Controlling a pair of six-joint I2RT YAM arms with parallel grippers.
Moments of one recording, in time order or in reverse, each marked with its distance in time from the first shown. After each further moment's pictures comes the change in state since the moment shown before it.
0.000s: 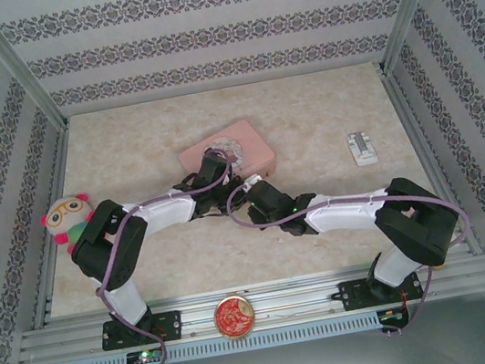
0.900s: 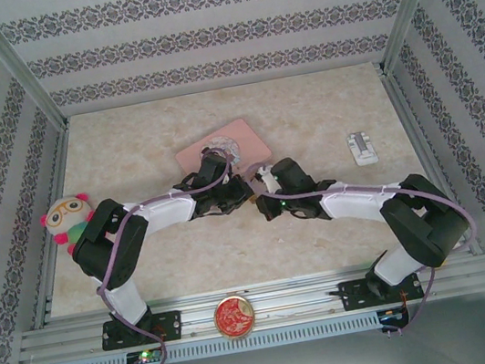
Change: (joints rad) left arm 0.002 0.006 0.000 0.026 -0.005 -0.008; right arm -0.266 -0.040 -0.059 0.089 -0.518 0.011
